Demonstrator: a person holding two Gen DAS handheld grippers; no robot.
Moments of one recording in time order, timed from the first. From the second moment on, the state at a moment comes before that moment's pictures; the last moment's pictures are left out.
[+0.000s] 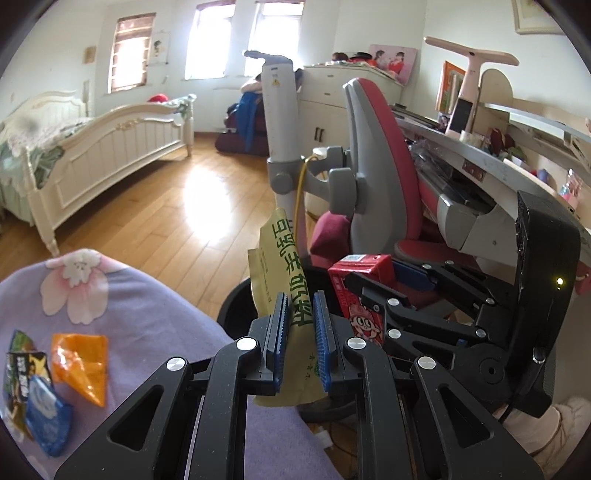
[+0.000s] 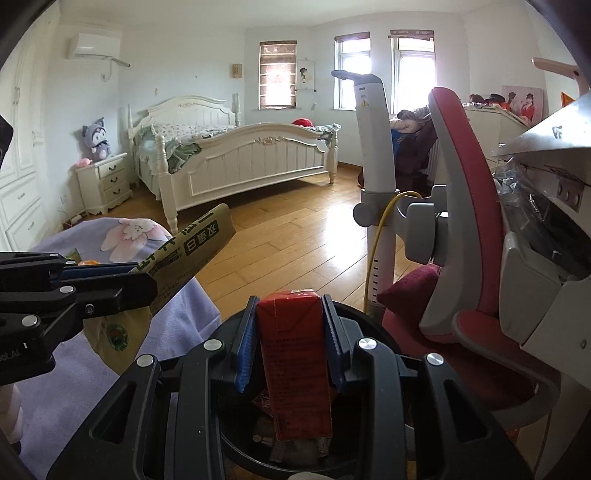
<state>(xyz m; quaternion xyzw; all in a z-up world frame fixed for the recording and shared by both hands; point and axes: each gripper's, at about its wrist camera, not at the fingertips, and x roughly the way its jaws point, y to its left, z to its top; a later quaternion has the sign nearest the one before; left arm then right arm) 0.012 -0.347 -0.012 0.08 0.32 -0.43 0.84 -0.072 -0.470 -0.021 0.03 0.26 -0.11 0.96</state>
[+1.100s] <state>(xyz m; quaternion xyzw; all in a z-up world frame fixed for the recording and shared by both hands) 0.037 -0.234 0.018 -0.01 0.30 -0.32 0.90 -0.055 -0.426 -0.006 -0.01 0.27 -0.07 0.96</state>
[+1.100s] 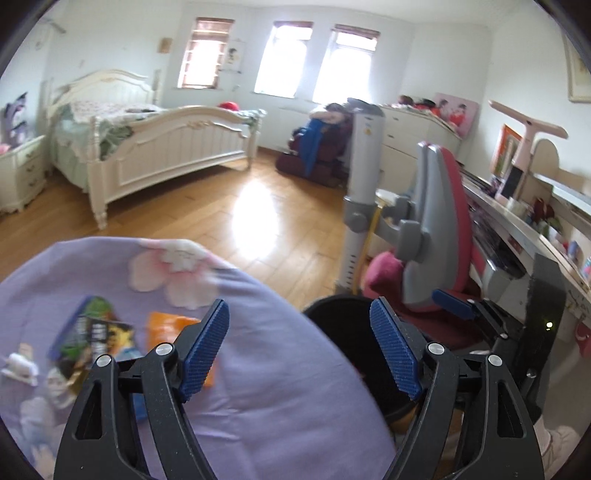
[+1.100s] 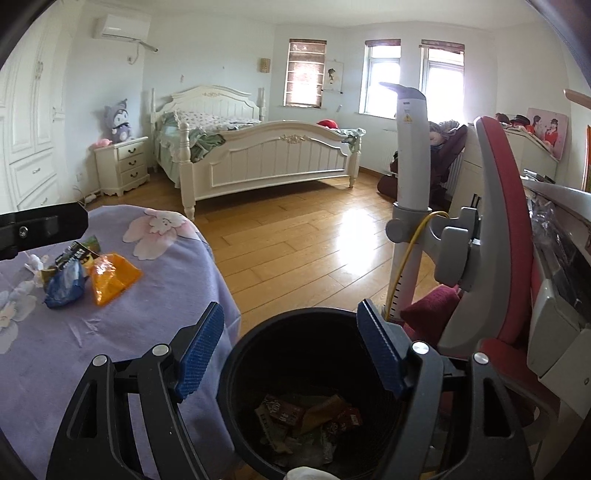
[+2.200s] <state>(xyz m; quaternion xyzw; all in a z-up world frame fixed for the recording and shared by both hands) 0.123 0.000 -0.062 -0.11 0.42 -0.08 0.90 0.056 -0.290 -0.009 -0.03 0.37 0.09 0.92</state>
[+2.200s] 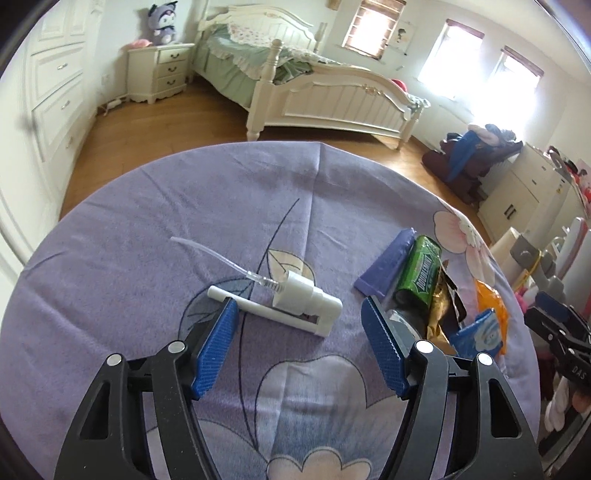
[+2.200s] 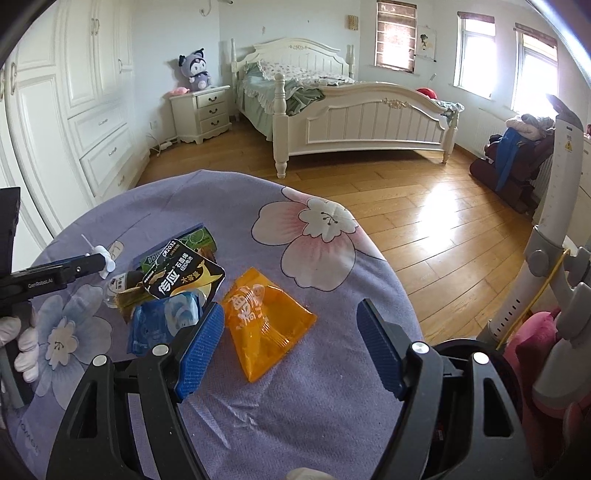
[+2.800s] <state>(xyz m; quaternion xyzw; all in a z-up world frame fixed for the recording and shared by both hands) 0.130 0.012 -0.061 -0.07 0.43 -0.08 0.90 0.094 -0.282 -0.040 0.00 0.44 0.12 0.89</state>
